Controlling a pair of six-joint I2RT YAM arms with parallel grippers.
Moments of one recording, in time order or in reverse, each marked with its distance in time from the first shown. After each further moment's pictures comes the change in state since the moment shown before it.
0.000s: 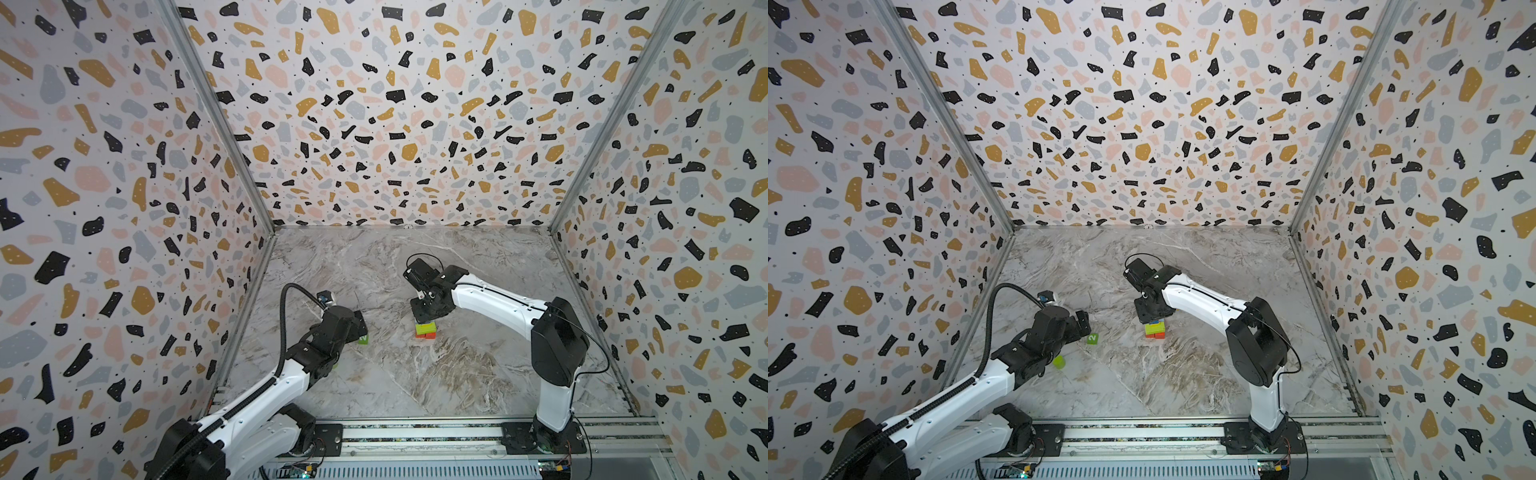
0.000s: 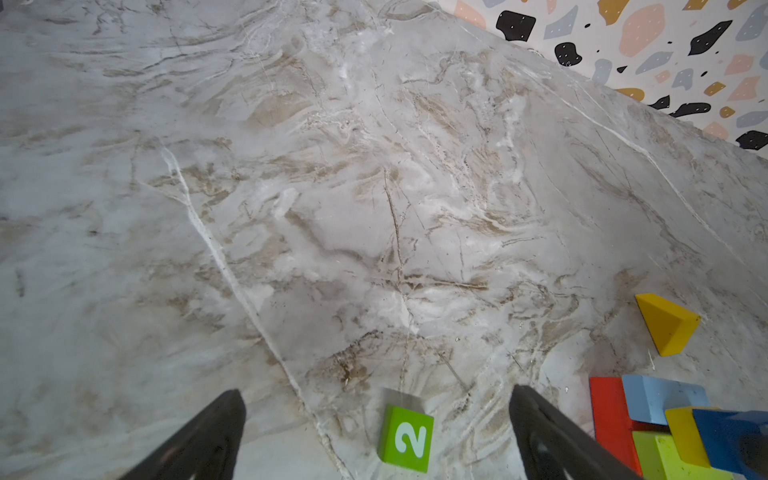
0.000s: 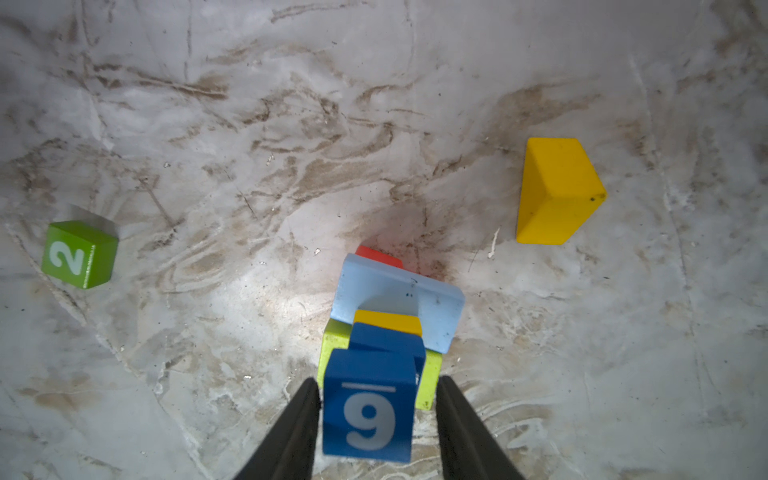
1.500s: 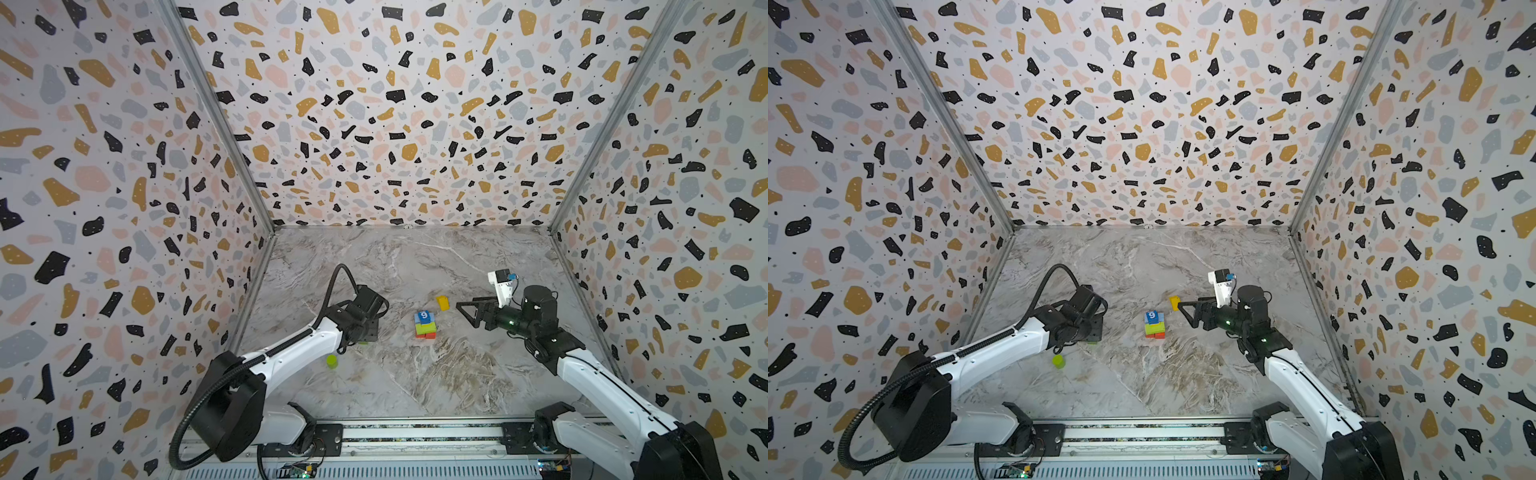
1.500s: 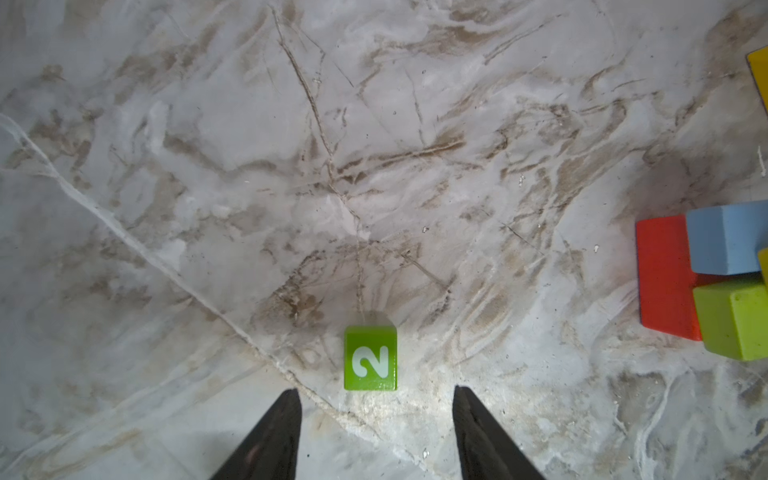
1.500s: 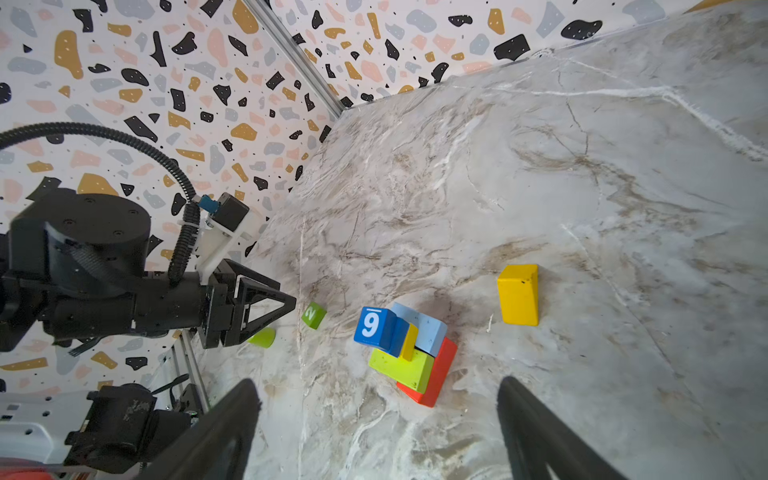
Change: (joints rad) left arm -0.101 0.395 0.351 -0.367 0.130 0.148; right arm -0.513 -0.907 -1.022 1.007 -0.673 -0.016
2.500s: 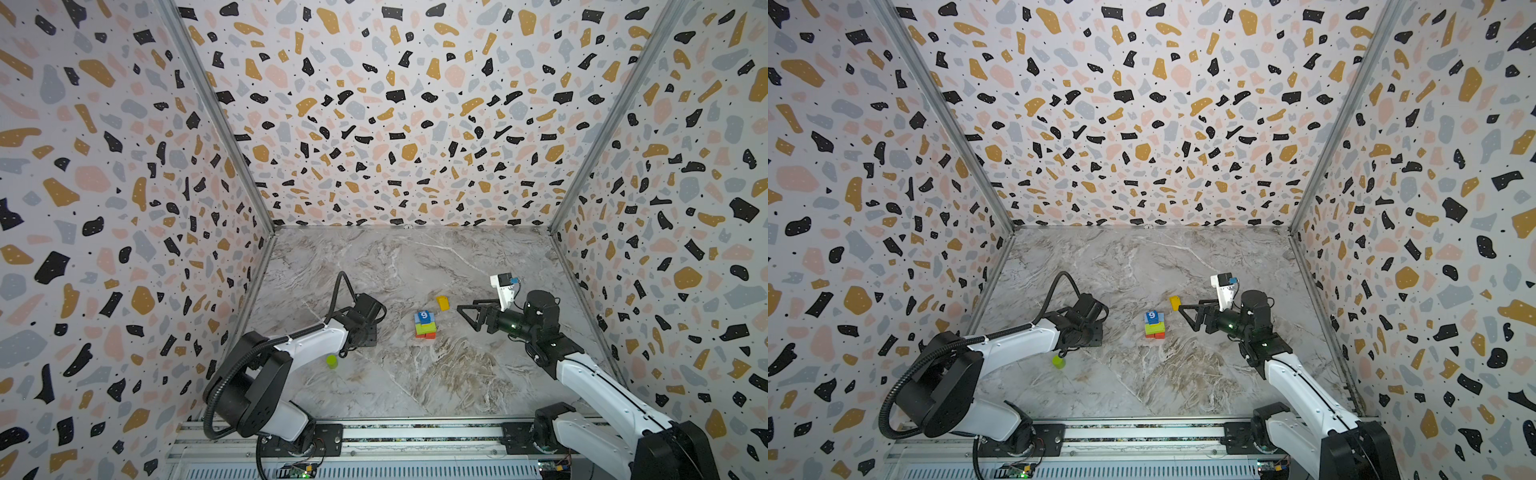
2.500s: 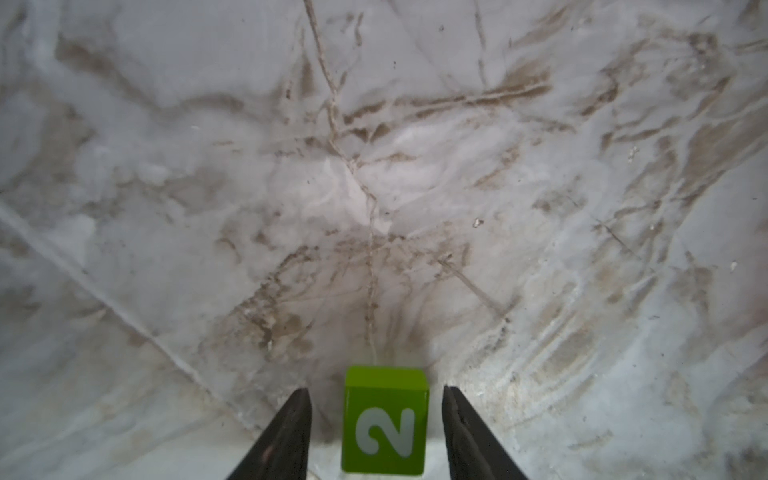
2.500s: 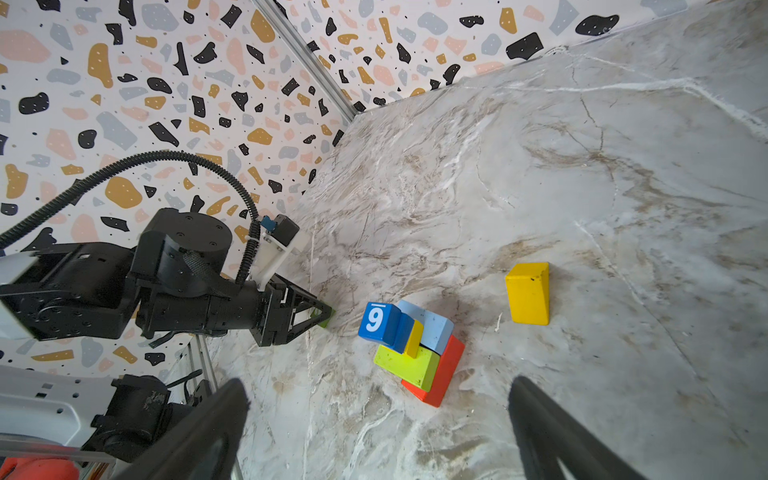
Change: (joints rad) left arm 0.048 0.113 -0.115 0.196 0.037 -0.024; right arm -0.032 0.011 -0.058 0.098 -0.062 0.023
